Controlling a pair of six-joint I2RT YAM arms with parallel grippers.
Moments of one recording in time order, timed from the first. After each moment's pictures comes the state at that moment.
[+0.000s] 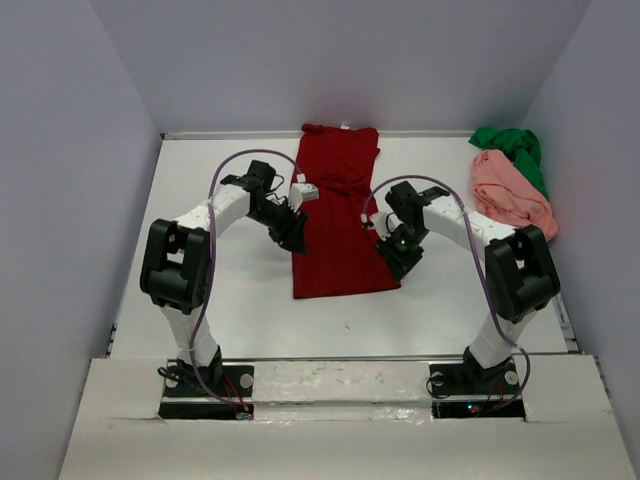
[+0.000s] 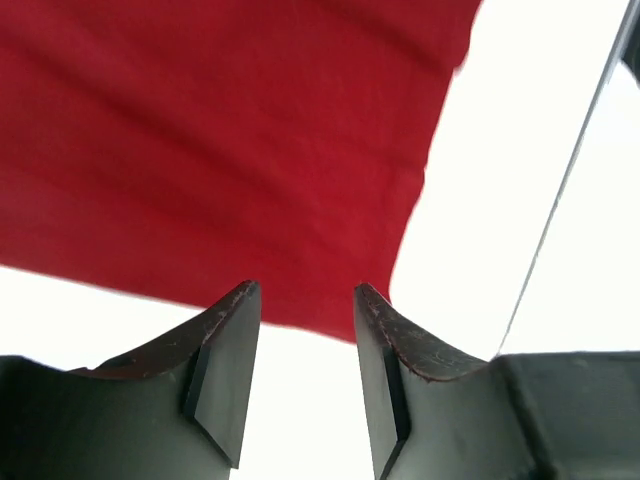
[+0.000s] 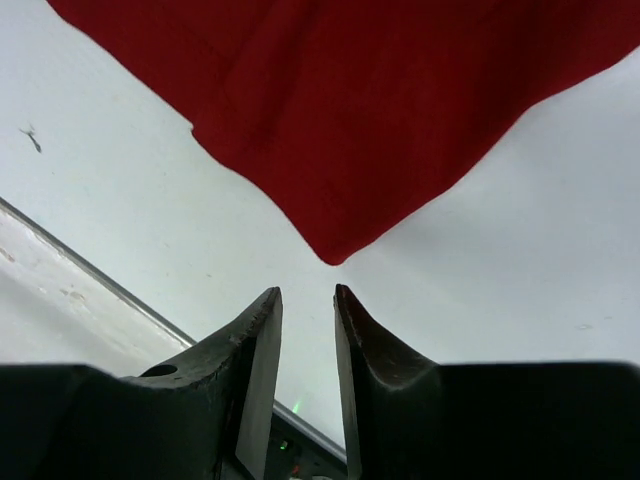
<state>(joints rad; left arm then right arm) -0.32 1.82 1.38 -0.79 0.82 0.50 0.45 1.75 1.30 -1.03 -0.31 -0.34</state>
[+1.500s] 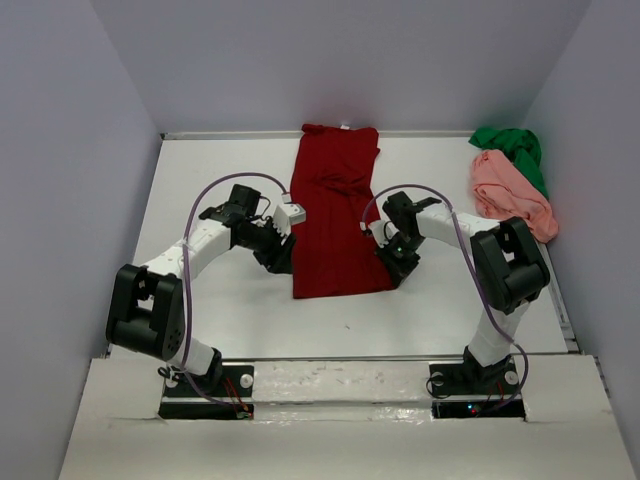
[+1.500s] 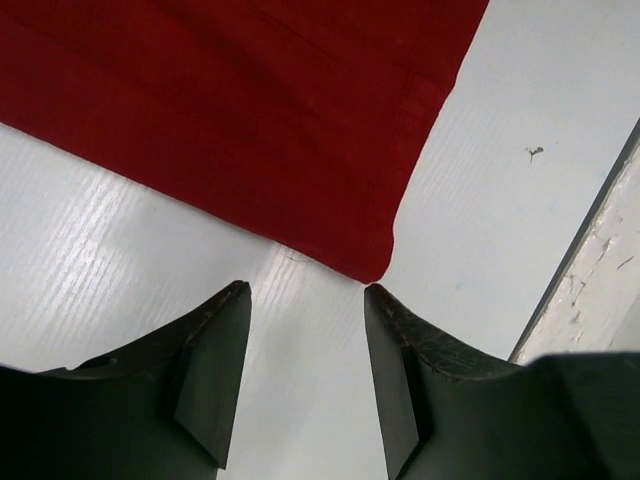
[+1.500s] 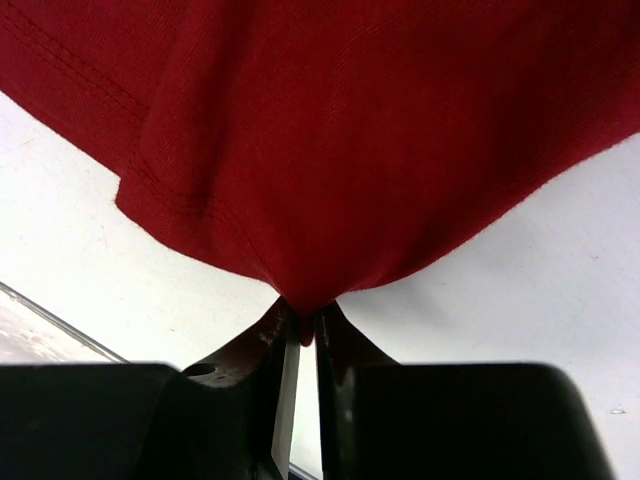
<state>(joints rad) -0.32 1.48 0.97 -0.63 0.66 0.46 0.45 1.83 1.16 -0.86 -0.31 -0.31</state>
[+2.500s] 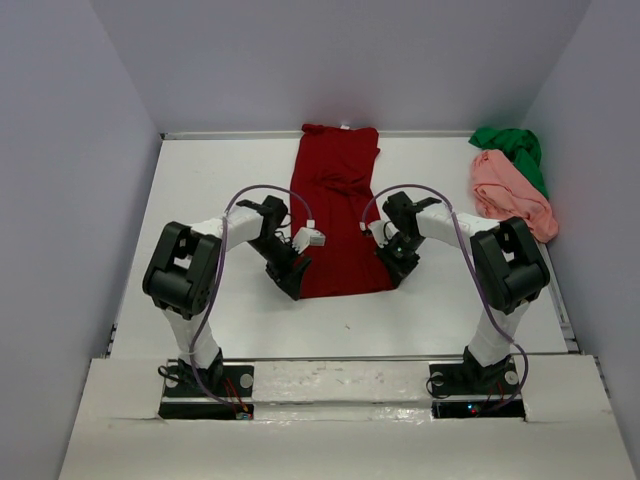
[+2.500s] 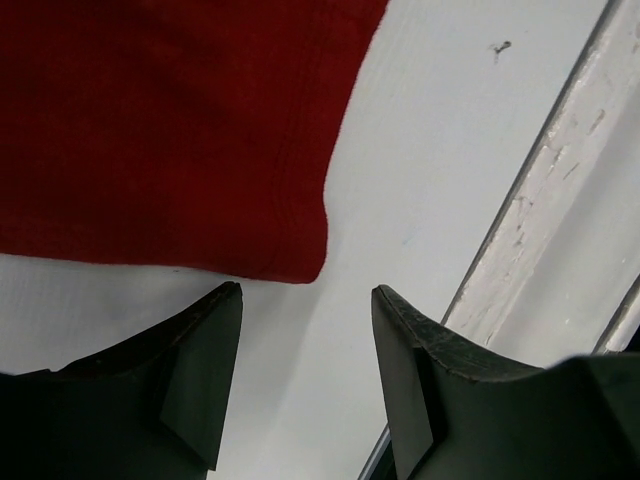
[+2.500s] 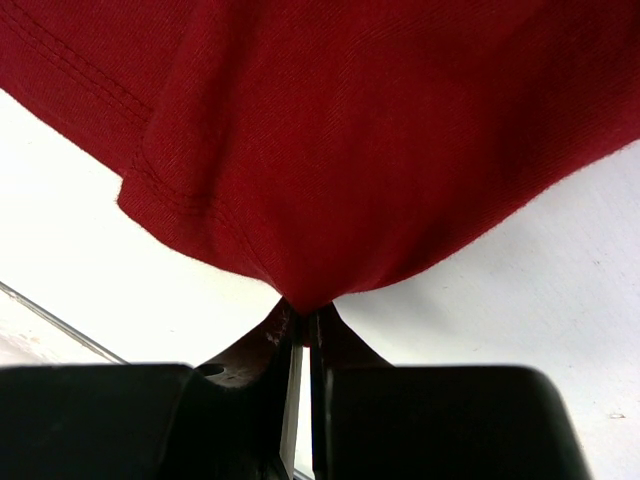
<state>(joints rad) -0.42 1.78 1.10 -0.91 0.70 0.56 0.45 1.83 1.16 -0.86 -0.31 -0.32</state>
